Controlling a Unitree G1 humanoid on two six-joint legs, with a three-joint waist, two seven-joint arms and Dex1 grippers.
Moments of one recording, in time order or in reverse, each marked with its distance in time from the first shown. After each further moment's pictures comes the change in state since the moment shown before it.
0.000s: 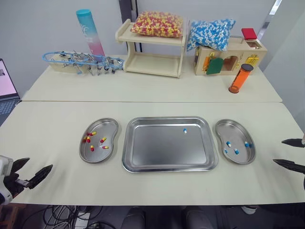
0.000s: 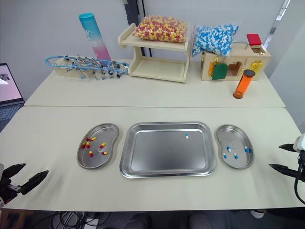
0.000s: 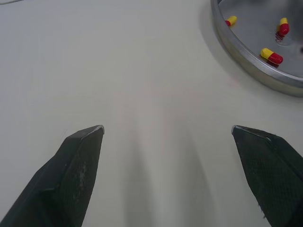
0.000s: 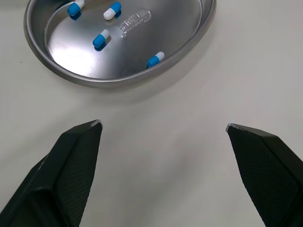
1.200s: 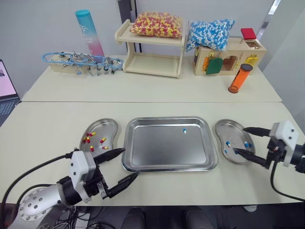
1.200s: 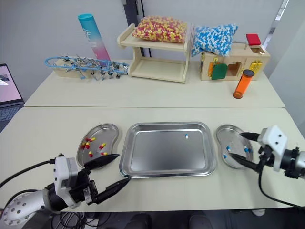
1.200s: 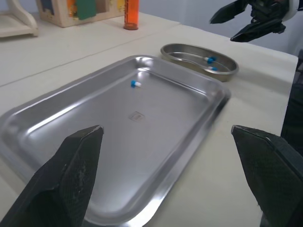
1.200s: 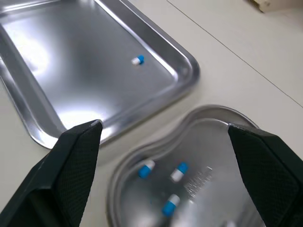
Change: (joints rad) left arm 0.051 -0.197 -0.468 -0.767 -0.141 0.066 0.012; right arm 0.029 0.264 0.068 -0.702 0.240 0.327 -0.308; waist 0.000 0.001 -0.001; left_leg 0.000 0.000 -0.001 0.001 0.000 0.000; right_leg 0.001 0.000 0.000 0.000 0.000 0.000
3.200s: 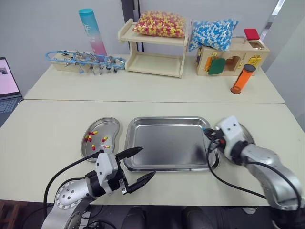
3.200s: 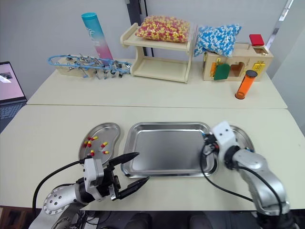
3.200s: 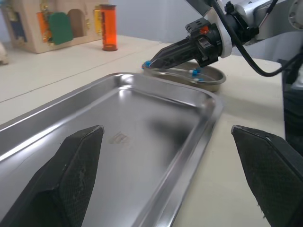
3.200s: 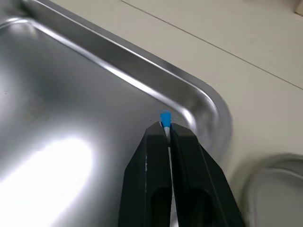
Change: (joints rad) left arm -0.228 -0.064 -0.262 0.211 0.119 -0.200 -0.063; right arm -0.159 0.273 0.230 -0.187 -0.243 0.426 -0.466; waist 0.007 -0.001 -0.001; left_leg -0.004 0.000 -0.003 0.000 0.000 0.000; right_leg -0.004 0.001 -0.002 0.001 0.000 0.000
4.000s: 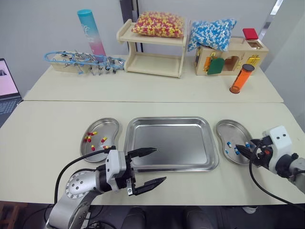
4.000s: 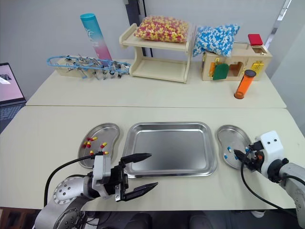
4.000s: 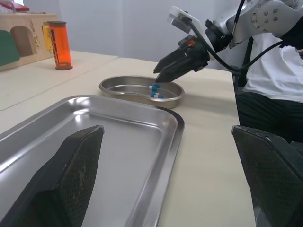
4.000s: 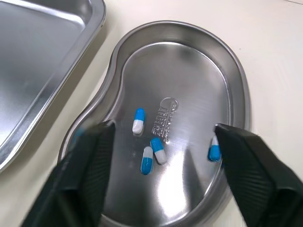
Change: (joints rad) left arm -0.096 0.009 -0.062 -0.003 -0.040 0.043 -0.065; right arm 0.194 -0.123 -0.327 0.061 0.165 0.075 0.098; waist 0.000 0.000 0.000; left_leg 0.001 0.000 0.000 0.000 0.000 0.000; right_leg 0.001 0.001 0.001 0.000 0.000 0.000
